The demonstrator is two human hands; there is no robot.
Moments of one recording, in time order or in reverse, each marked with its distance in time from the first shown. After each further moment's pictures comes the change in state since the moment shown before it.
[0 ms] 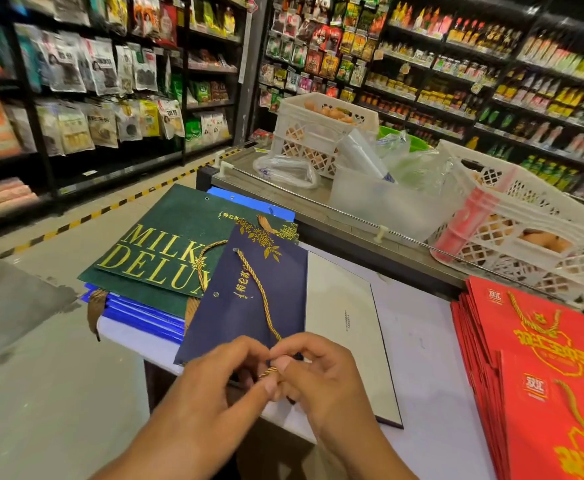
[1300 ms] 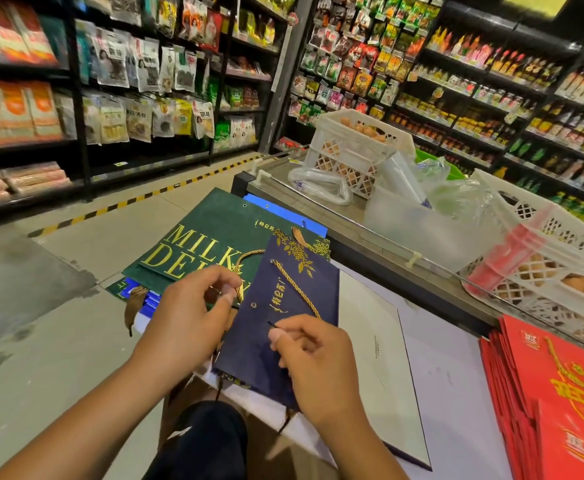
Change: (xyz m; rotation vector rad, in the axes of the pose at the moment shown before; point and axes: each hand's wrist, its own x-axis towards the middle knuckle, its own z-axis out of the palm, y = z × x) left_hand 0.069 -0.049 -0.070 0.085 0.383 -0.034; right_hand 0.049 -0.002 0.044 -0.652 0.134 -0.186
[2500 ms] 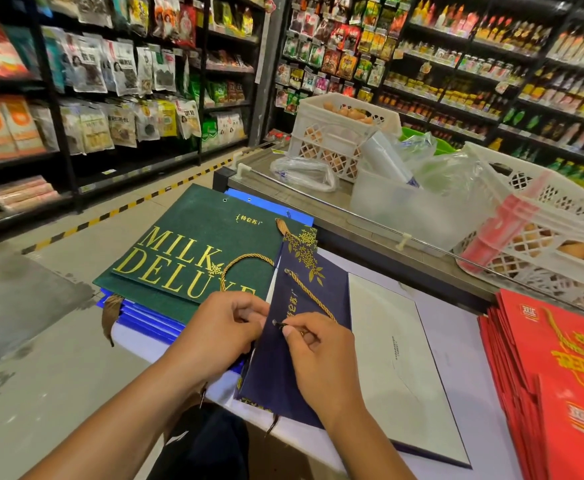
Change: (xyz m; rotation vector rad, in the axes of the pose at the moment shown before) left_hand 0.003 0.028 0.049 -0.256 -0.368 -0.233; right_hand 0.025 0.064 -0.012 -0.183 0.184 -0.112
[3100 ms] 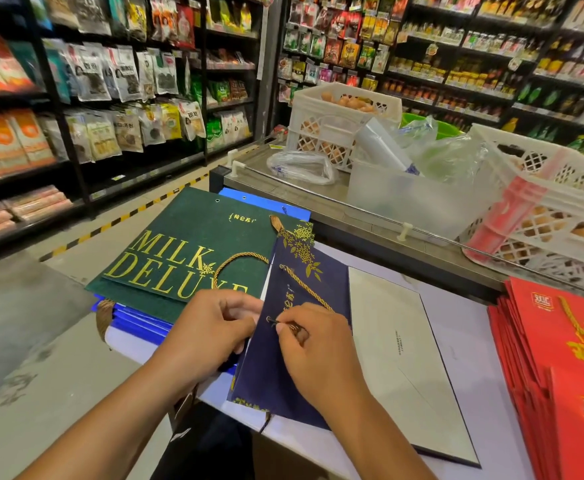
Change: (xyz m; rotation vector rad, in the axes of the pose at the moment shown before) left_hand -0.001 0.006 0.006 0.024 0.029 0.022; right_hand 0.009 -0.008 -0.020 -0.168 -0.126 -0.184
